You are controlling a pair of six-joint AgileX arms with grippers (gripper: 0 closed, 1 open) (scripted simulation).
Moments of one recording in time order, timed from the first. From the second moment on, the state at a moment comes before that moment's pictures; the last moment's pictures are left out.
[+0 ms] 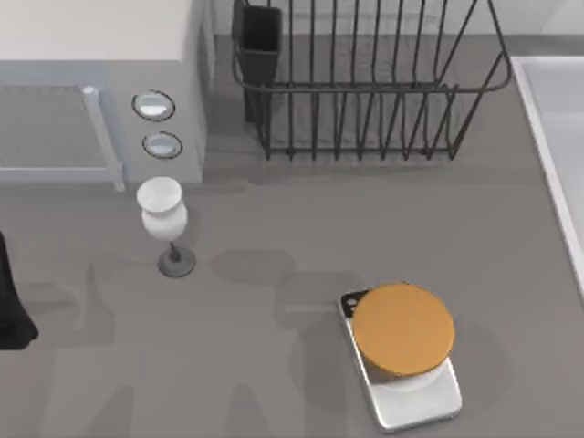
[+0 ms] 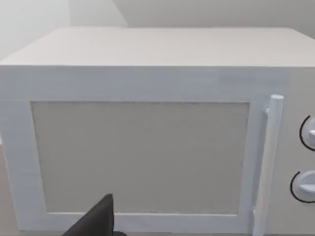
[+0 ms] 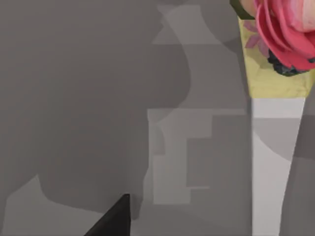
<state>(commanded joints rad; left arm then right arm) 0.00 0.00 0.00 0.00 0.00 0.00 -0.53 1.60 0.61 -0.58 0.00 -0.87</state>
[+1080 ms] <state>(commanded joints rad) 0.00 0.00 0.00 0.00 0.00 0.00 -0.53 1.35 0.94 -1.14 -0.02 -0.86</state>
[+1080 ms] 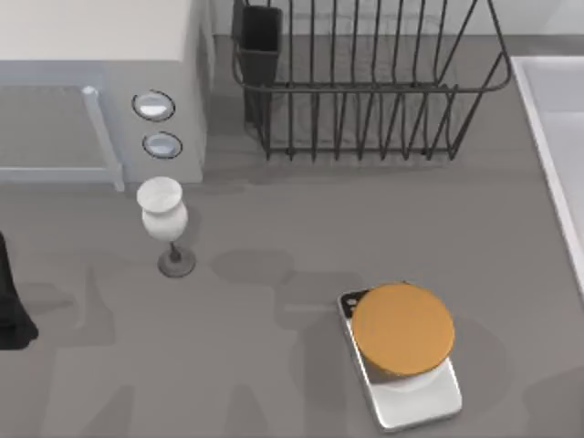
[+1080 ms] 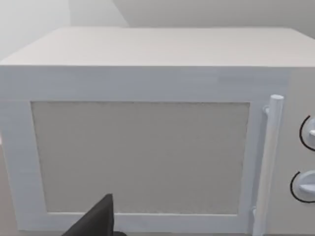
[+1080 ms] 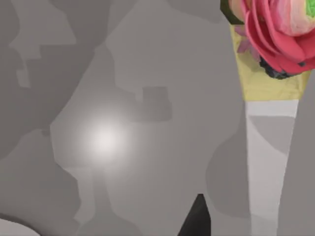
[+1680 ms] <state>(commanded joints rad) 0.00 0.00 0.00 0.00 0.00 0.00 -0.49 1.55 1.16 -1.22 -0.02 -0.82</state>
